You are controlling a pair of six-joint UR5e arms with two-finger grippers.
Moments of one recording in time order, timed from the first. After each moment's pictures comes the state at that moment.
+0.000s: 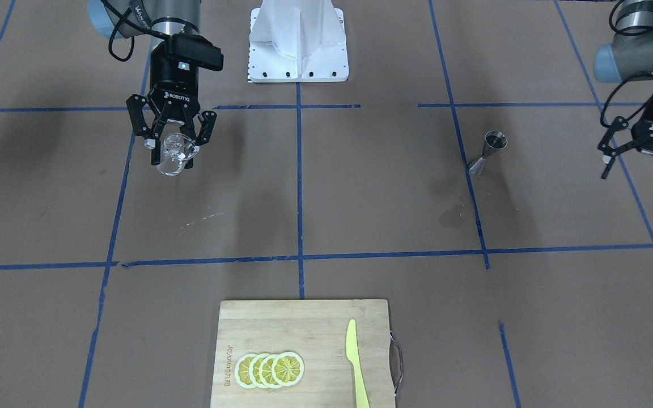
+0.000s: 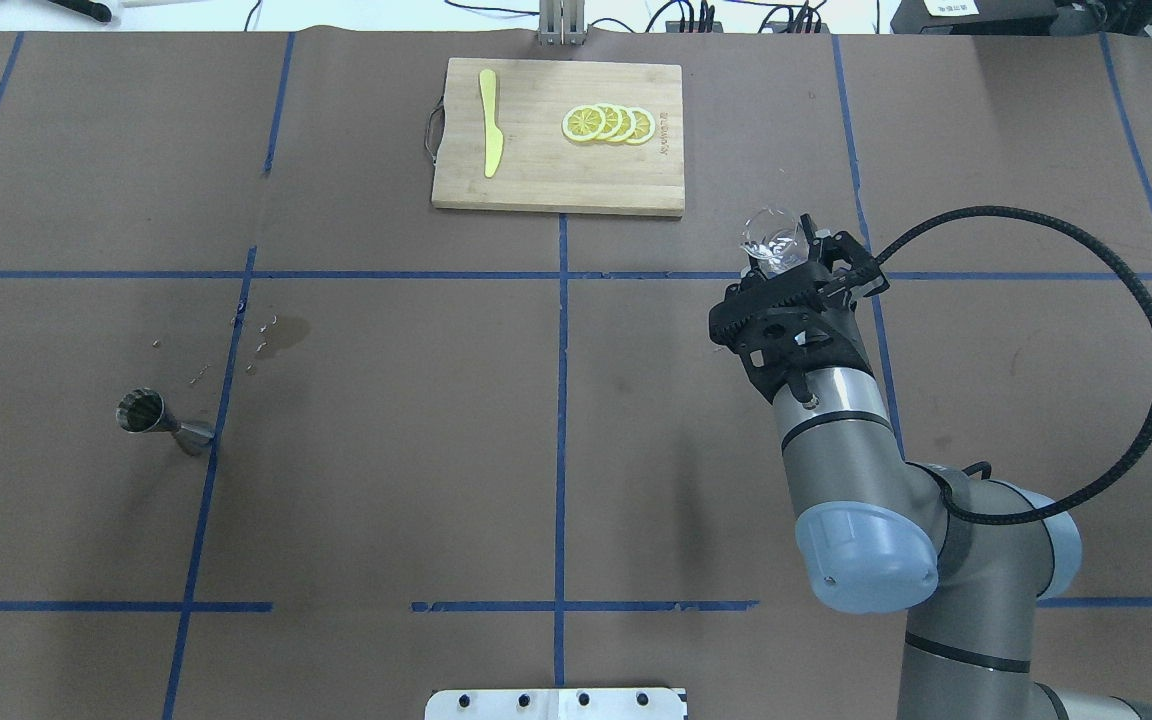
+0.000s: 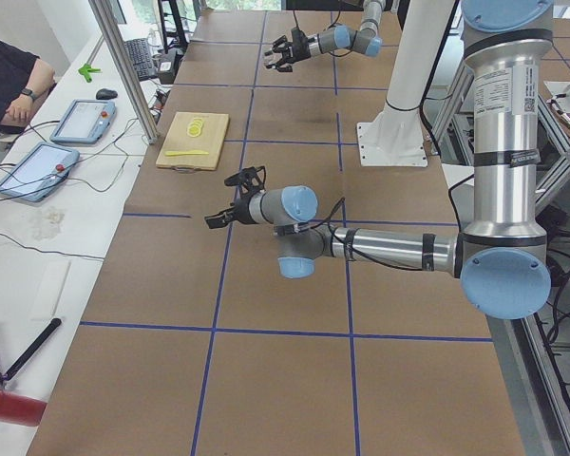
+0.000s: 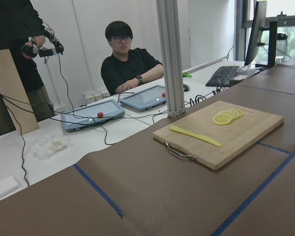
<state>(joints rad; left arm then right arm) -1.17 -1.51 -1.64 -2.87 -1.87 -0.20 0.29 -1.30 2.00 -1.21 0.56 0.58</state>
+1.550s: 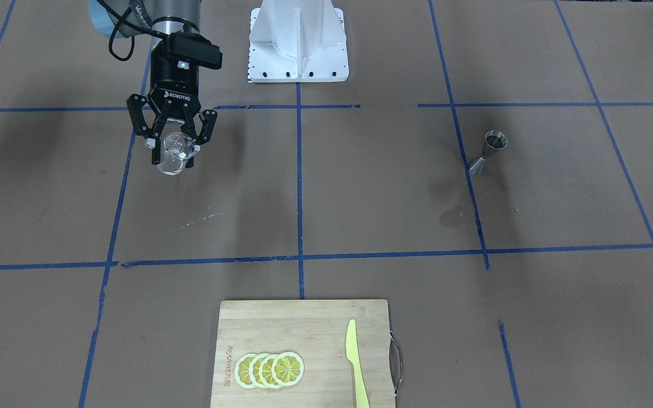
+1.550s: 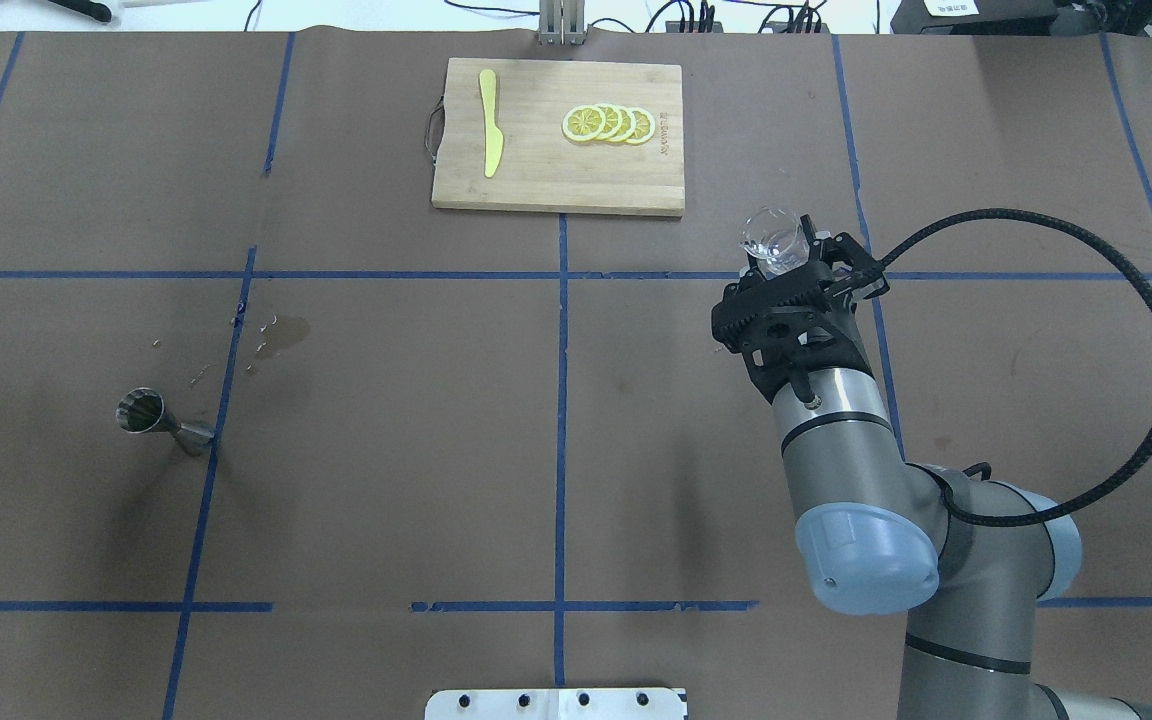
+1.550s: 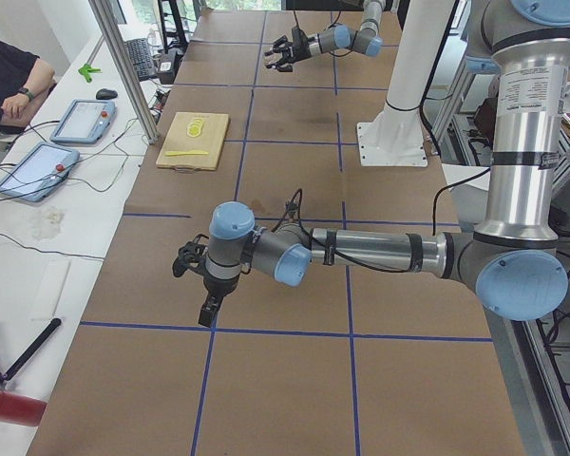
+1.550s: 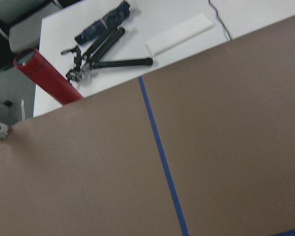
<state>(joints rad) -1.46 -1.57 -1.59 -1.85 -2.16 -0.07 0.29 -1.30 2.00 -1.21 0.56 0.62</state>
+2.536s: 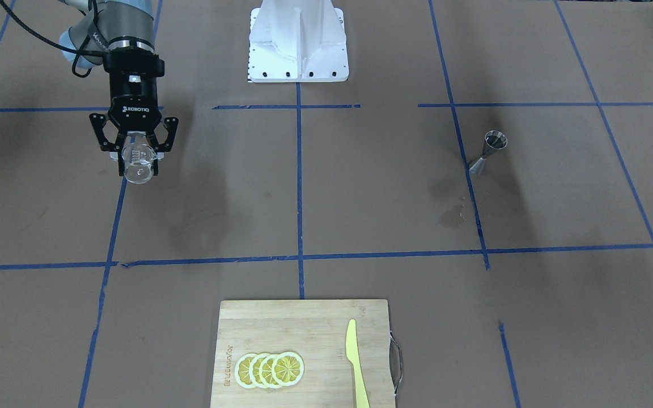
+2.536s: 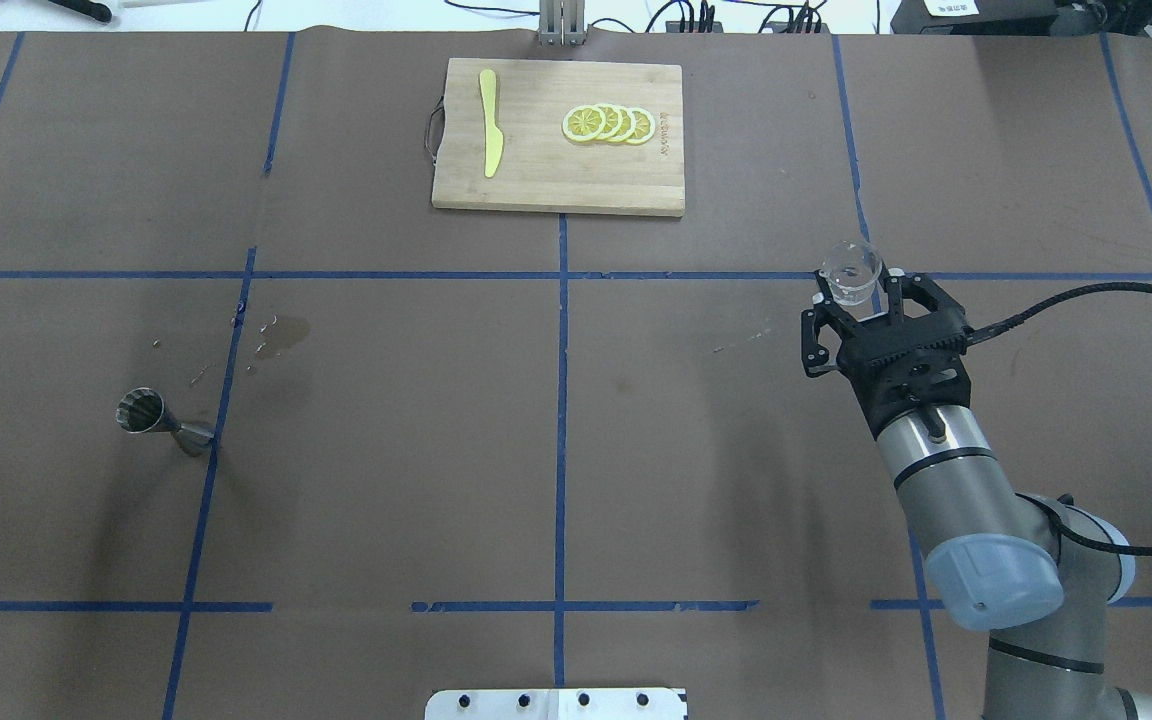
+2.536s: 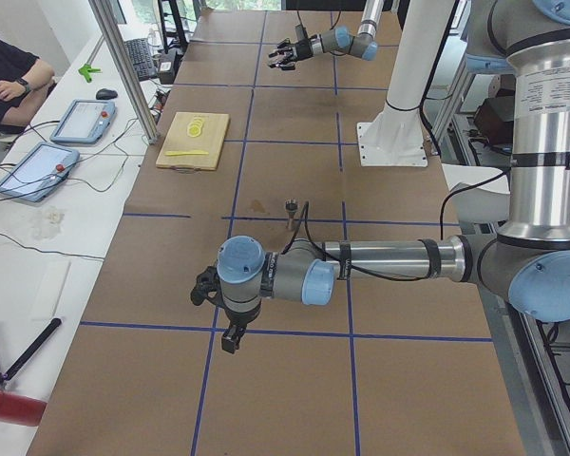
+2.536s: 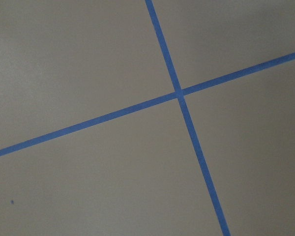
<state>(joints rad) -1.57 -1.51 -1.58 -1.75 -2.31 0.25 0.28 -1.53 1.87 -0.64 0.56 0.68</state>
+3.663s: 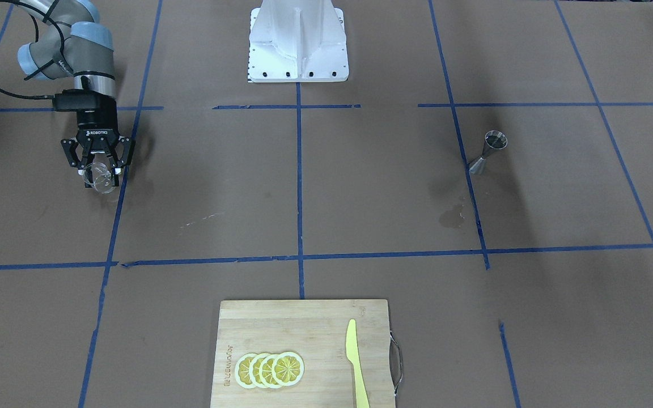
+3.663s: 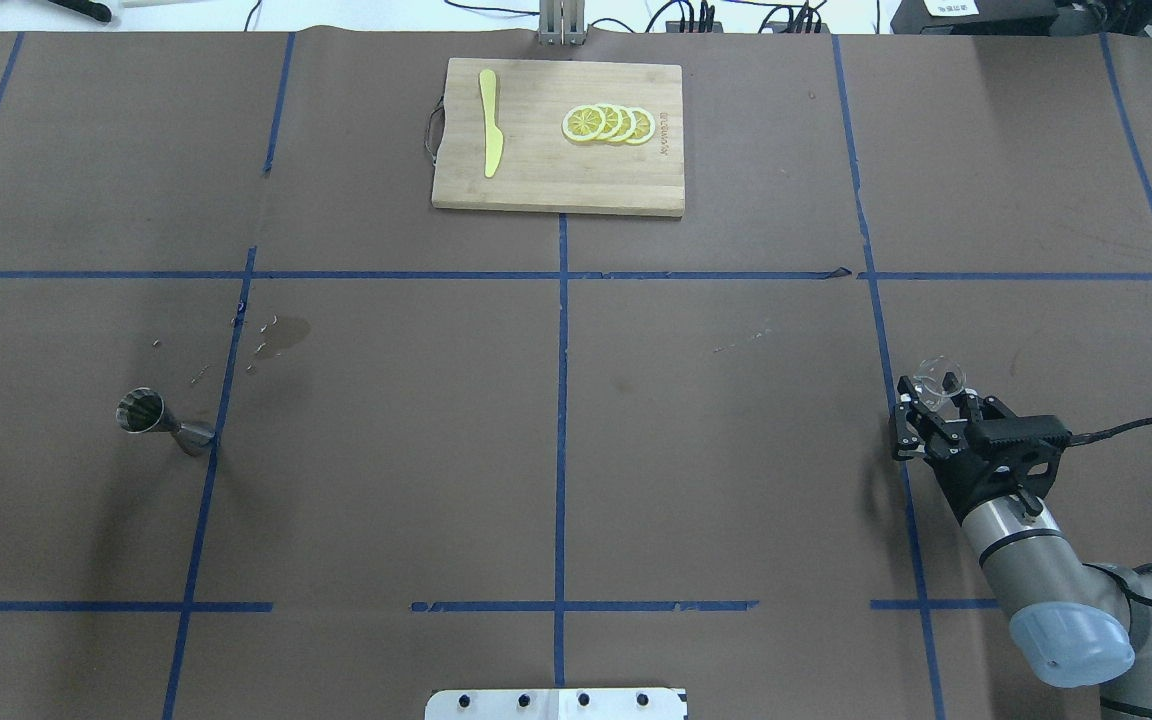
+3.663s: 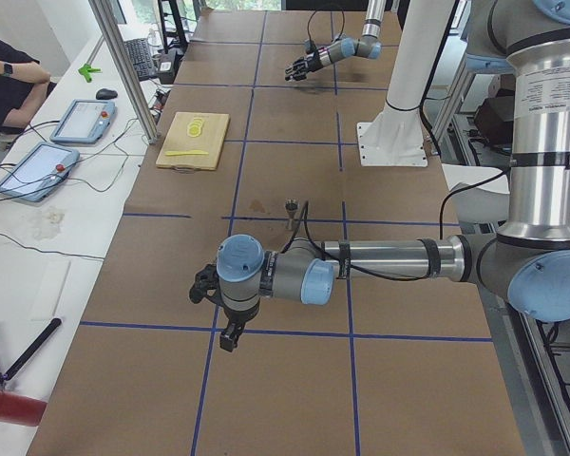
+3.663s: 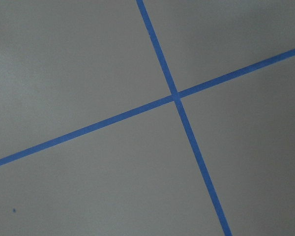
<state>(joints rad) -1.57 -1.52 -1.58 -1.76 -2.32 0.26 0.17 -1.71 1.67 -0.55 0.59 1.25</state>
